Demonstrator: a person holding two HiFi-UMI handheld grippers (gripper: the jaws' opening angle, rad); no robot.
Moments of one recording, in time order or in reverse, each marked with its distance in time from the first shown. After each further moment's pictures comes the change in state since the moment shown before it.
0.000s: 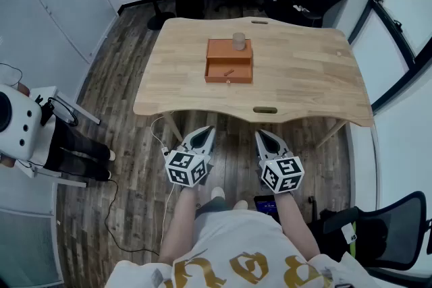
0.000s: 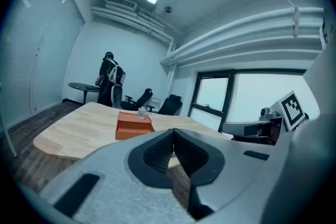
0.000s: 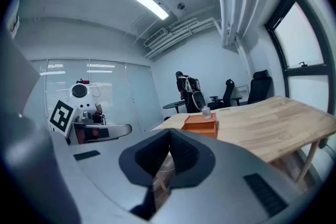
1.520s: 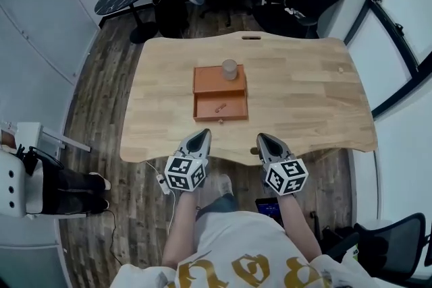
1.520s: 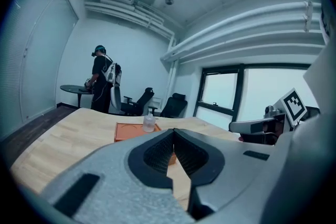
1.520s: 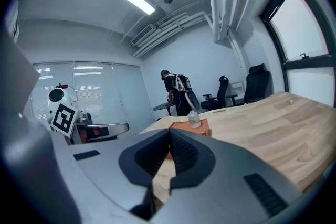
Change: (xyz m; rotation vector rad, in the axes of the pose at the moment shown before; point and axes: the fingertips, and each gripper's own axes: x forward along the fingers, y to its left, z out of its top) left arm 0.191 0.115 0.055 0.042 0.016 -0.014; right arm 0.162 -0.133 0.048 0.056 0.000 -0.066
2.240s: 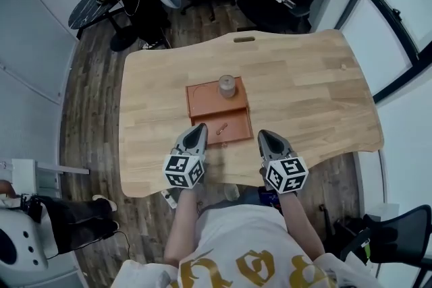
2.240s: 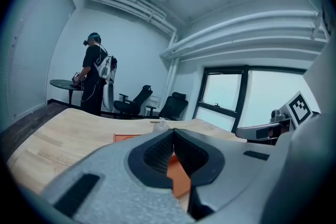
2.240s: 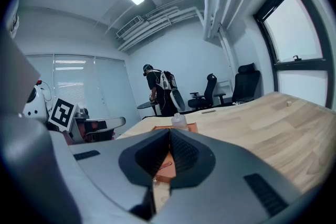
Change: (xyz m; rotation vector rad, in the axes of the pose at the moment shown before) left arm 0.119 0.100 0.035 -0.010 0.019 -0.062; right arm 0.119 -0.056 0.021 0.019 0.030 -0.156
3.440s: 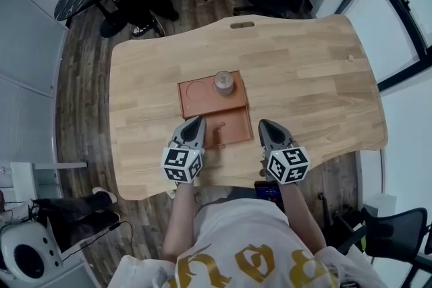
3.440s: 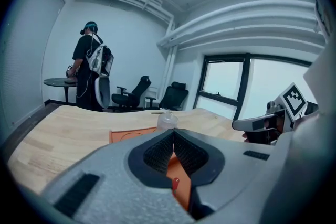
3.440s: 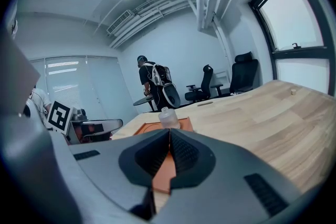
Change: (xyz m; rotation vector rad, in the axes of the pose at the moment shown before) left arm 0.064 0.029 -0.021 0.041 0.113 -0.015; right arm 0.062 -0.045 -0.011 0.065 0.068 -0.012
